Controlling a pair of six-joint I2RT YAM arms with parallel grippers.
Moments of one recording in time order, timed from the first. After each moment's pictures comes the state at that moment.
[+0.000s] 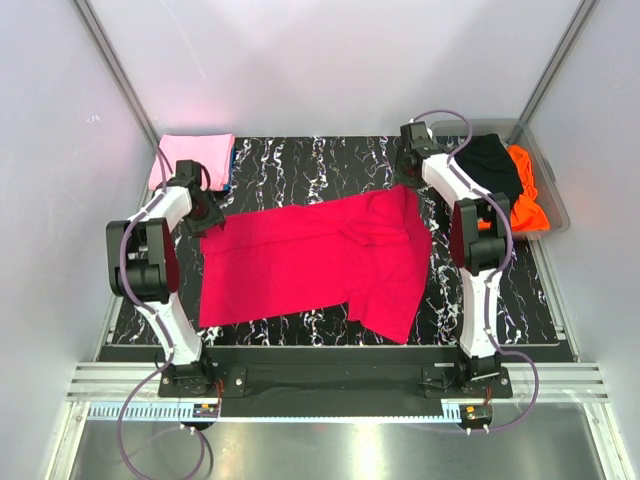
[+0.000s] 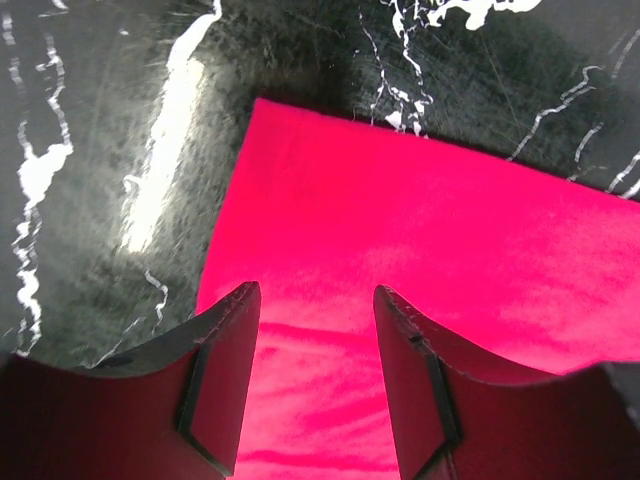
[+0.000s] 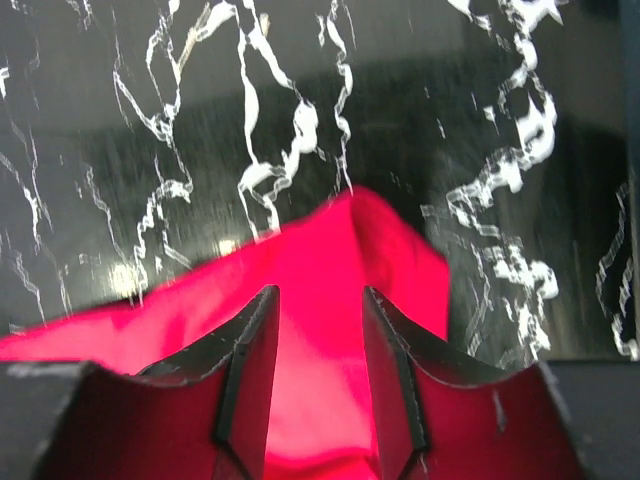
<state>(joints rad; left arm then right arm) 0.08 1.86 1.31 -0.61 -0.03 -0.41 0.21 2.21 1.86 -0.56 0.15 0.36</state>
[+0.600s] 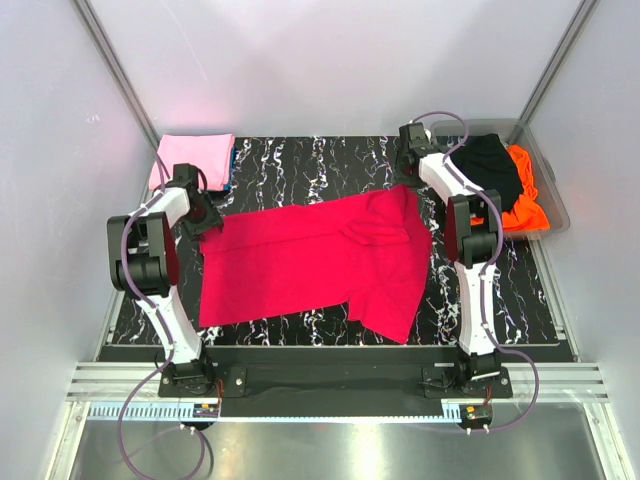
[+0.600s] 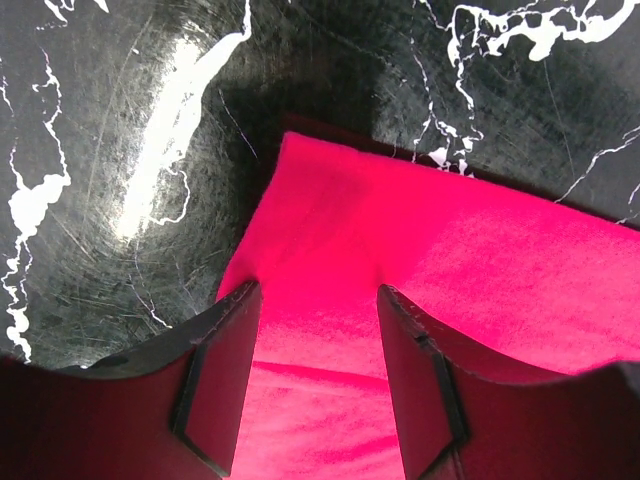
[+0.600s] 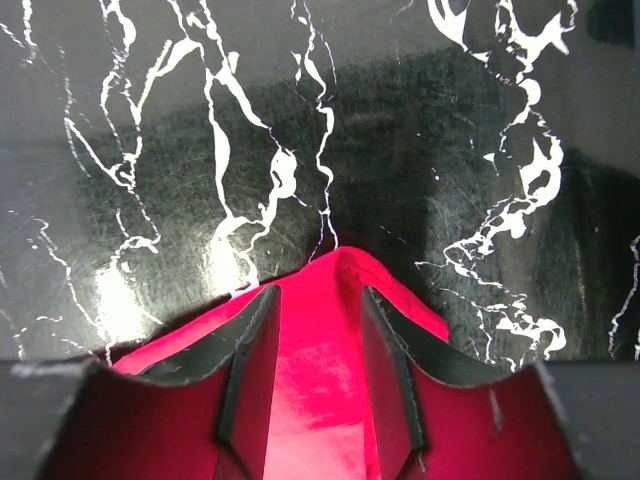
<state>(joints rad) 0.11 1.93 1.31 -0.58 -0.02 -0.42 0.20 2.35 1.99 -0.56 0.17 0.35</state>
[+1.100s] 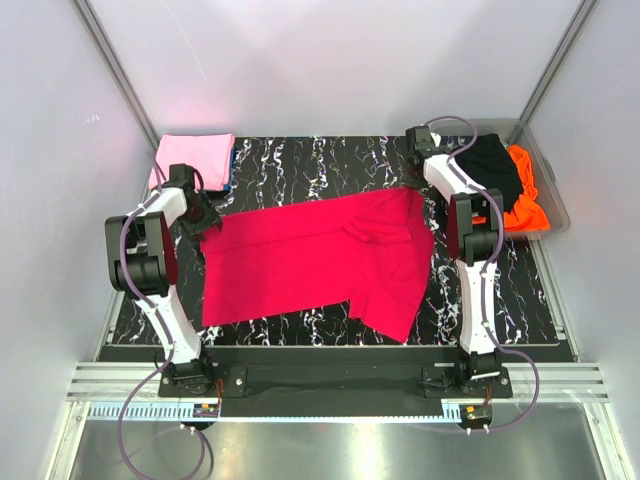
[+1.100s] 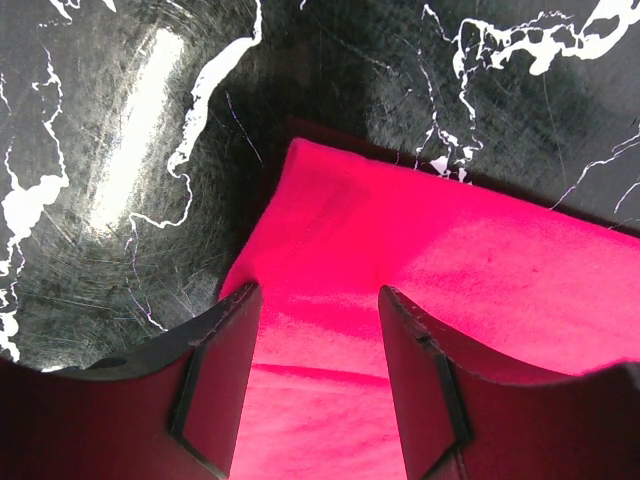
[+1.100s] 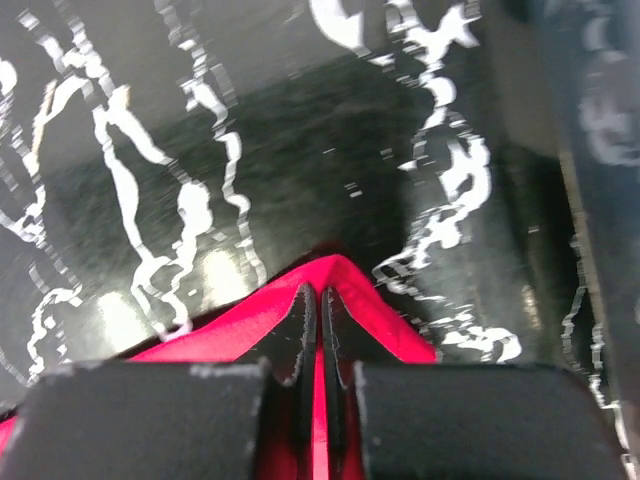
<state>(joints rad) 0.14 1.93 1.31 -0.58 0.02 -0.45 0.17 2.39 1.99 -0.57 0.22 0.40</state>
